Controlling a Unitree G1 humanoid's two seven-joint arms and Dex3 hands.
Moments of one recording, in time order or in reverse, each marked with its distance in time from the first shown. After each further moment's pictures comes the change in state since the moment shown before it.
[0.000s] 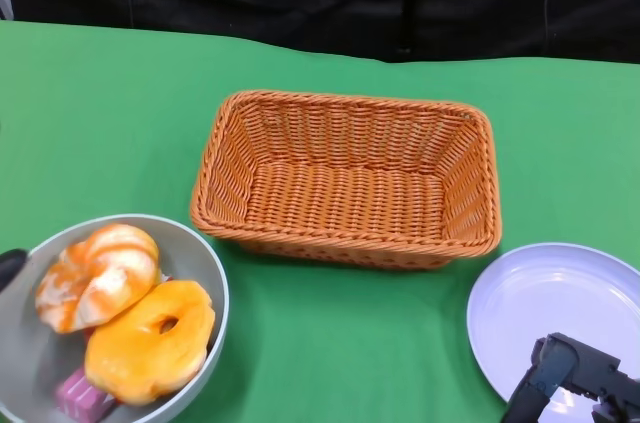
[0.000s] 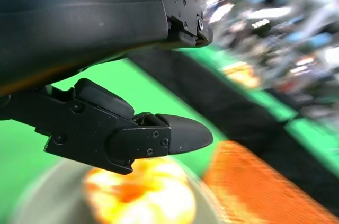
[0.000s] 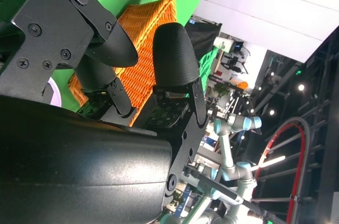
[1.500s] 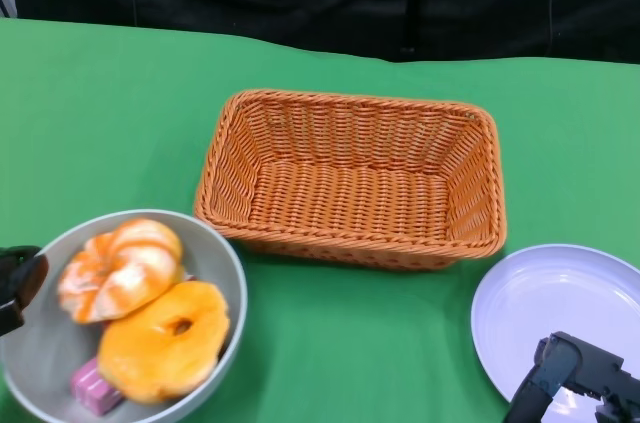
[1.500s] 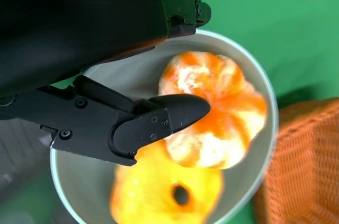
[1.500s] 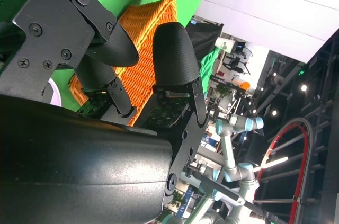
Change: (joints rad) left arm -0.286 0.062 -0.109 0.005 -0.449 1.276 -0.426; right arm 0.014 0.002 -0.003 -0.026 0.003 0.021 0.008
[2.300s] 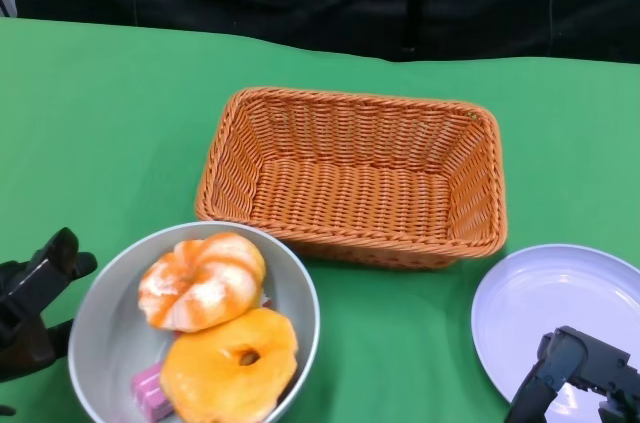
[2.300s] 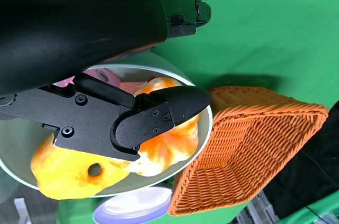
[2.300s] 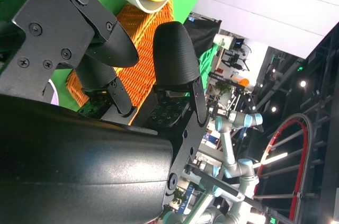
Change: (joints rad) left arm -0.132 -0.223 0.230 0.012 -0.225 0.388 0.264; right arm 0.007 0.000 0.004 -0.028 0.006 0.019 -0.004
